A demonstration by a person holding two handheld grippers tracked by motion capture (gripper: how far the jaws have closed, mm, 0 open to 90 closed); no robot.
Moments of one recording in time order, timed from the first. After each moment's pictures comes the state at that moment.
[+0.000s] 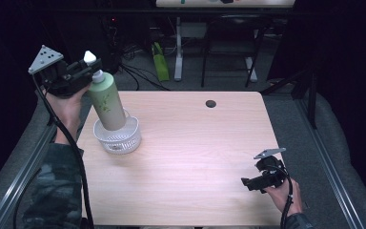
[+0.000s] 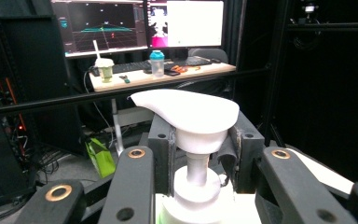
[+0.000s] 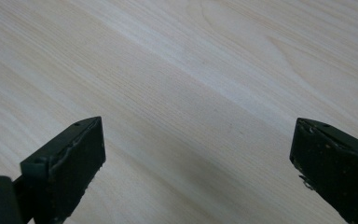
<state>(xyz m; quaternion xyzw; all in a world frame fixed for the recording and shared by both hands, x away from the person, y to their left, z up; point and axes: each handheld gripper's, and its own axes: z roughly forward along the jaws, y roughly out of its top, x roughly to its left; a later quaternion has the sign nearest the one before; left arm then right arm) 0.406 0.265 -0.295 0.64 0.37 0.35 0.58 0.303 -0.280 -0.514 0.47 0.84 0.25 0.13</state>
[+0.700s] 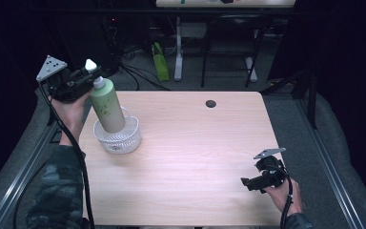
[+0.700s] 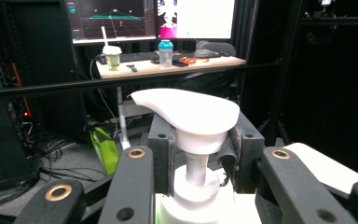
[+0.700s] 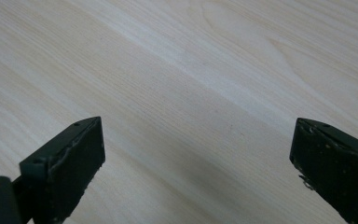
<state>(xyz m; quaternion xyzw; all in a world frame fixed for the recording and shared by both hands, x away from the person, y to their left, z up) 0.420 0.275 -0.329 0.63 0.39 0.35 0.57 0.302 -0.280 -0.513 0.47 0.84 0.25 0.13</state>
